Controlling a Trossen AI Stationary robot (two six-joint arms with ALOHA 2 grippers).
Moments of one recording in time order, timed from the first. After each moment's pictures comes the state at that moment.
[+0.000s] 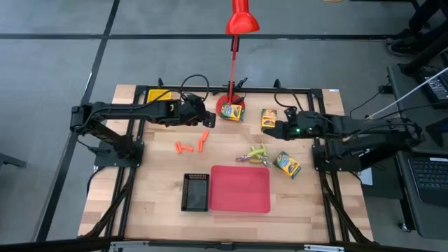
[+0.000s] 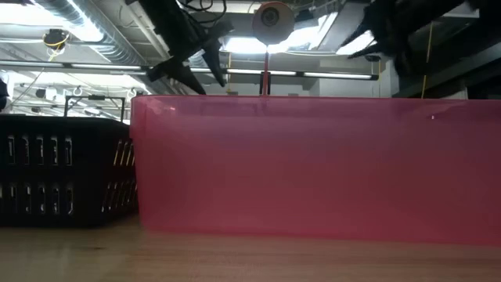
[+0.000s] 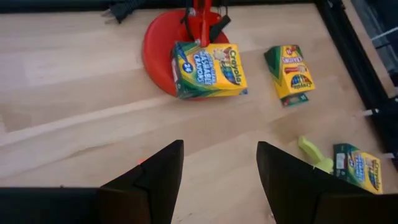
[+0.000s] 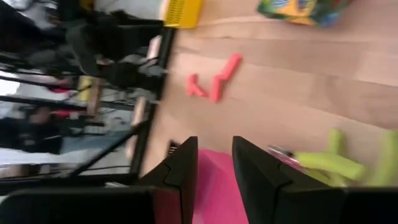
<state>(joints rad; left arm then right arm) 0.19 1.40 1.11 -0.57 -0.34 -1.02 -0.03 0.90 0.71 -0.30 0.11 1.28</state>
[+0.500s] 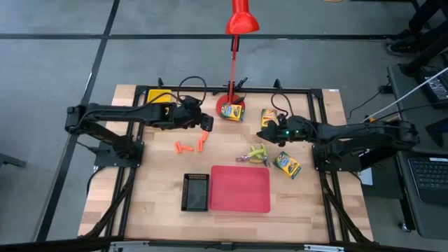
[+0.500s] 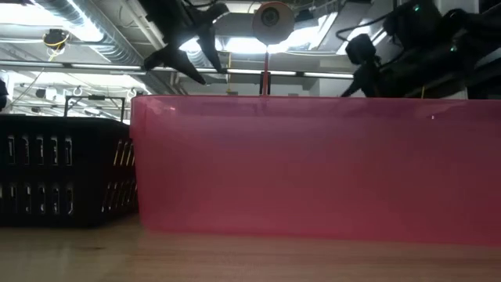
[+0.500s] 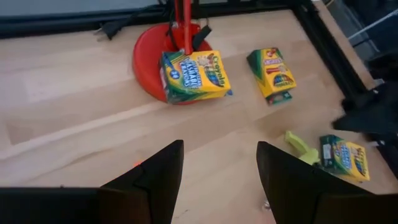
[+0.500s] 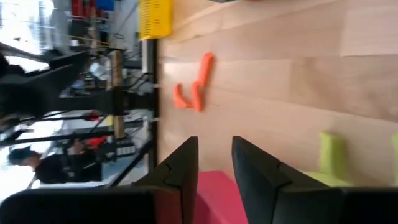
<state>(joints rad) 0.13 1.33 1.11 -0.58 -0.41 -0.97 -0.17 1.06 0.36 0.24 -0.02 1.46</state>
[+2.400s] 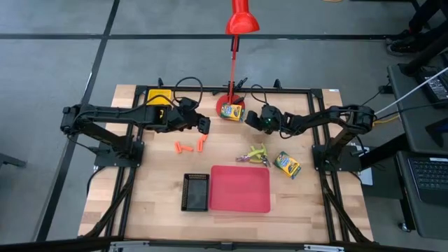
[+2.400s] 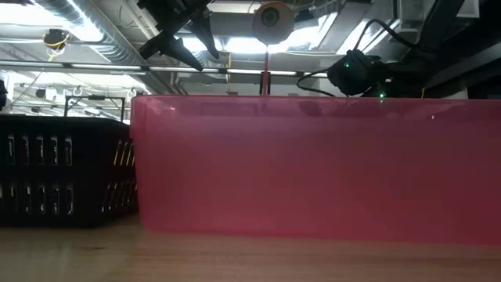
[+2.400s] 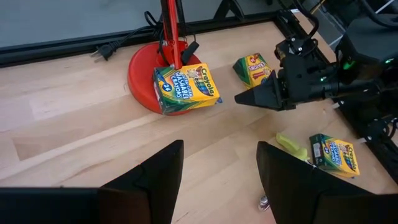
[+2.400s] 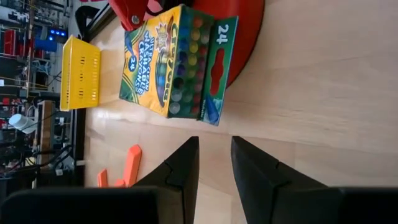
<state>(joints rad) 0.07 1.28 1.11 -0.59 -0.48 -0.93 -0.35 1.64 0.56 0.45 0.08 1.30</state>
